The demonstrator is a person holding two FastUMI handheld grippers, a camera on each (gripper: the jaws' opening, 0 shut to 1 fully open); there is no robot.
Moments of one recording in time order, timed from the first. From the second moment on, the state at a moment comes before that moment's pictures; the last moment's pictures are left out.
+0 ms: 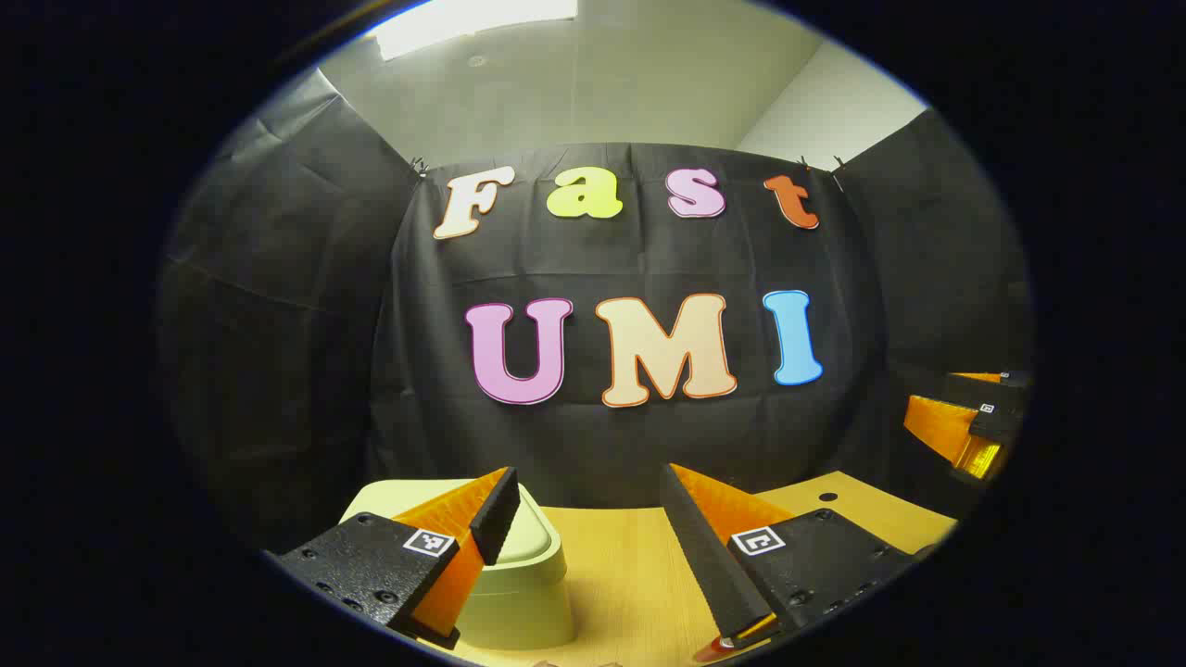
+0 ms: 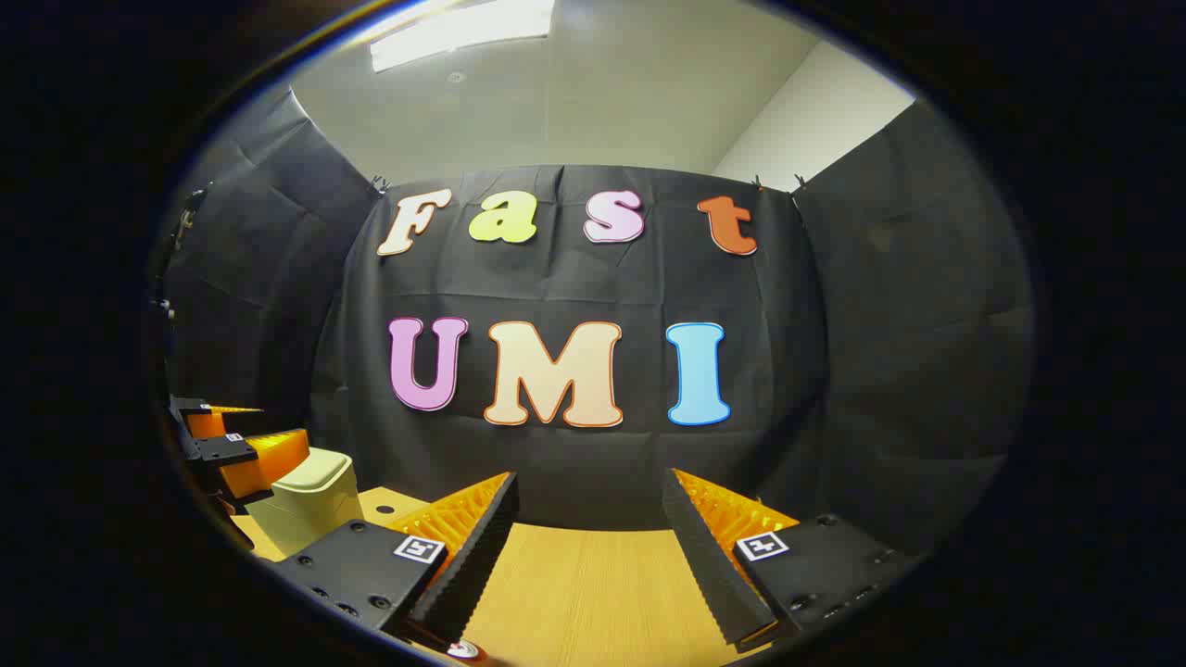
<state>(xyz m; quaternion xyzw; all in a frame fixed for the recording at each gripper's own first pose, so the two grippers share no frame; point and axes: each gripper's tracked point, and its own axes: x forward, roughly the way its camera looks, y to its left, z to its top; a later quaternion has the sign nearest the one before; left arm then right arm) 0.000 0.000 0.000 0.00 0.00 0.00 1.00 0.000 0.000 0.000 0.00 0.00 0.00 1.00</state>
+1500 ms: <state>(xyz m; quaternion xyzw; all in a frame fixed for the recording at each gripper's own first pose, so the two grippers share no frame) -0.004 0.005 0.010 0.01 -0.01 0.02 1.00 -0.007 0.003 0.003 -0.01 0.00 0.01 1.00</state>
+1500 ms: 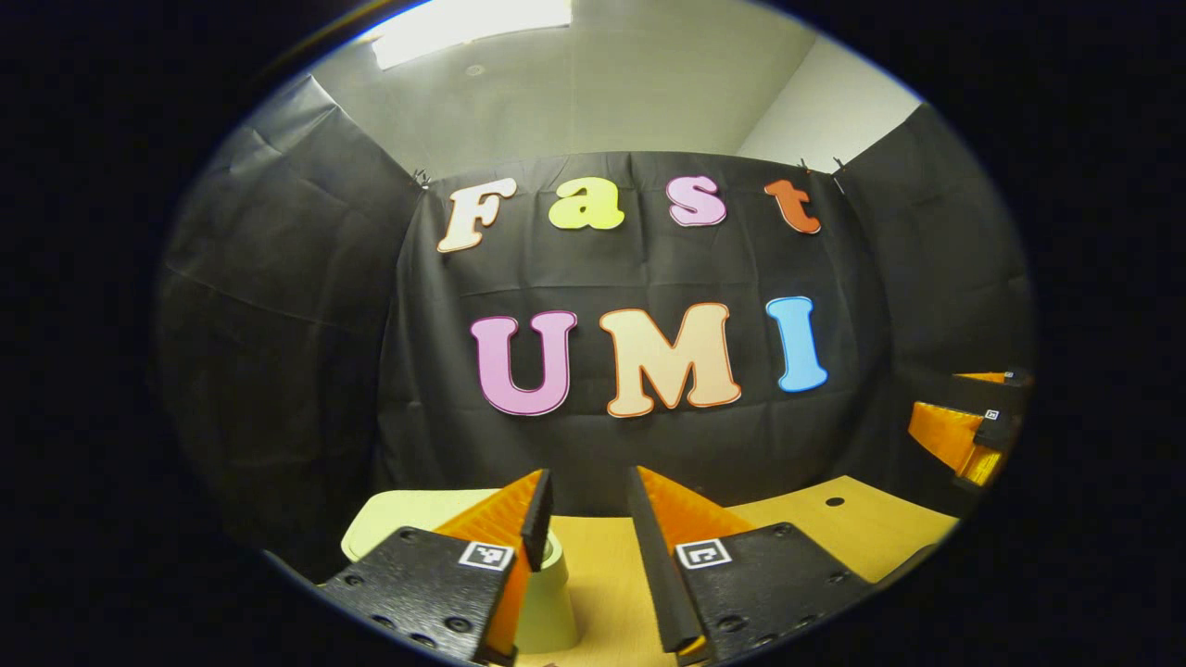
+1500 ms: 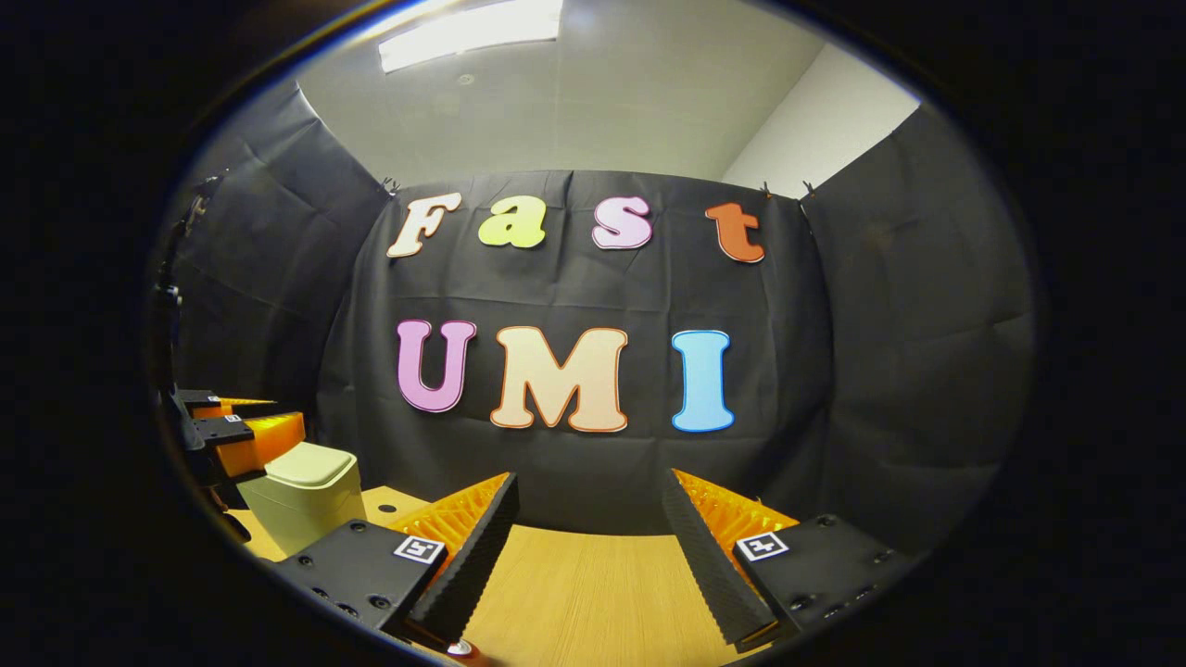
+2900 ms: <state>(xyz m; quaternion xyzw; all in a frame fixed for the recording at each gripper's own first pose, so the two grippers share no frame) 0.024 0.128 -0.093 -0.04 0.11 0.12 0.99 -0.010 0.024 -0.033 -0.03 0.05 0.01 1.00</state>
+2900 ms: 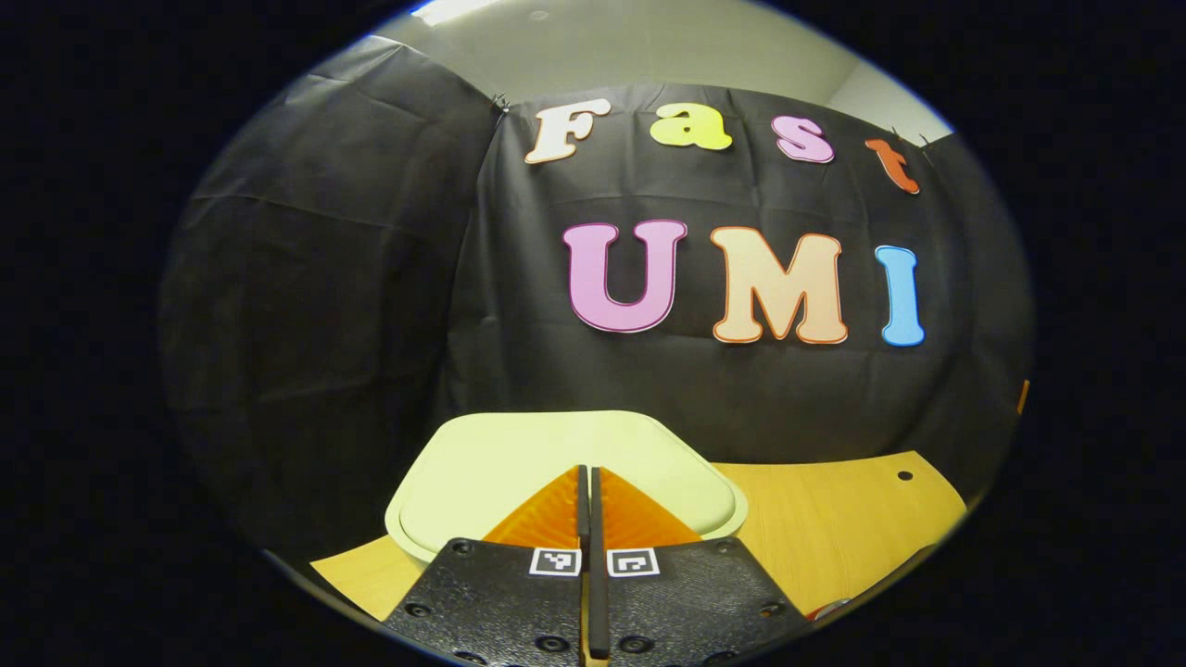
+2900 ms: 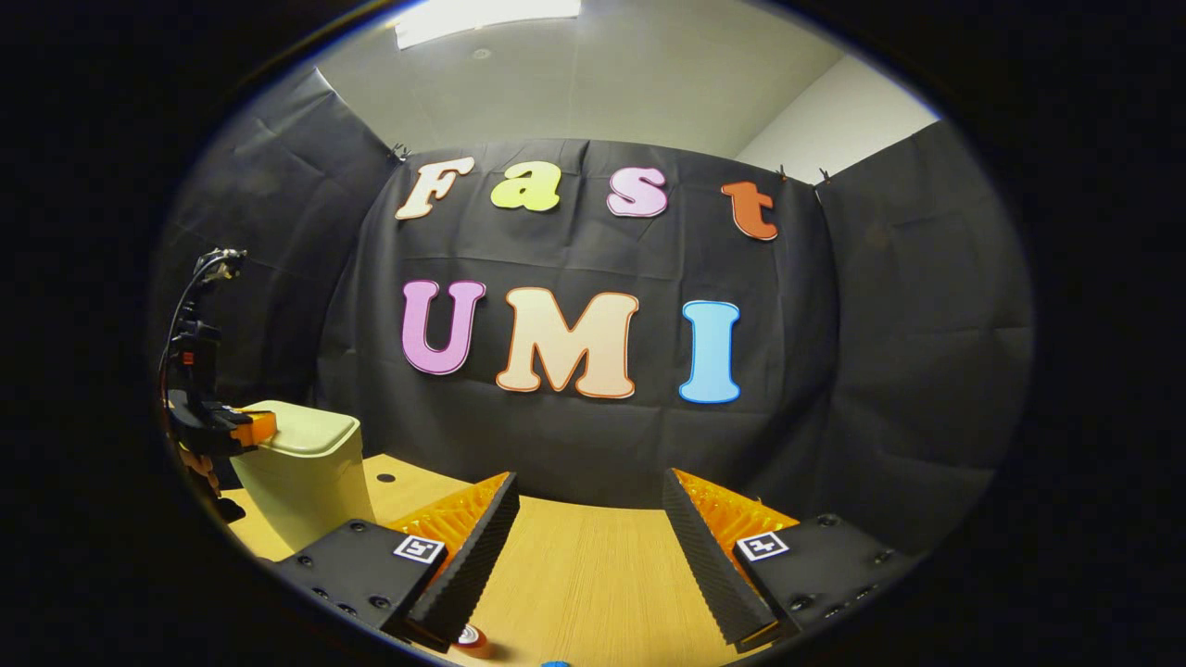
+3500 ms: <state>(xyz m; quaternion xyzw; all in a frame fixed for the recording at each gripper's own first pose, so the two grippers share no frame) 0.019 0.091 -0.048 -0.03 0.04 0.05 1.00 -0.009 0.010 -0.073 -0.03 0.10 0.01 0.99</state>
